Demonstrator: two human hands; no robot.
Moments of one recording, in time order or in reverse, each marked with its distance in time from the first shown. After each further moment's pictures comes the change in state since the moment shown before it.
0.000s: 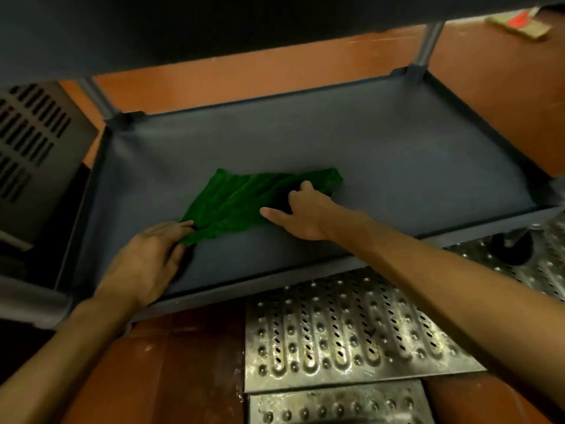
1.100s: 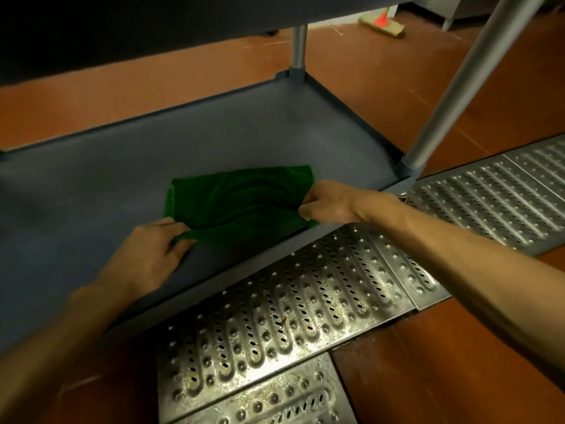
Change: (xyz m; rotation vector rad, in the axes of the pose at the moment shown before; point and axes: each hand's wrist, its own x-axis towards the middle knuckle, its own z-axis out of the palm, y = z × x) left_hand 0.079 0.143 0.045 -0.083 -0.086 0.328; right_hand -0.111 0.180 -0.060 0.118 0.020 0.235
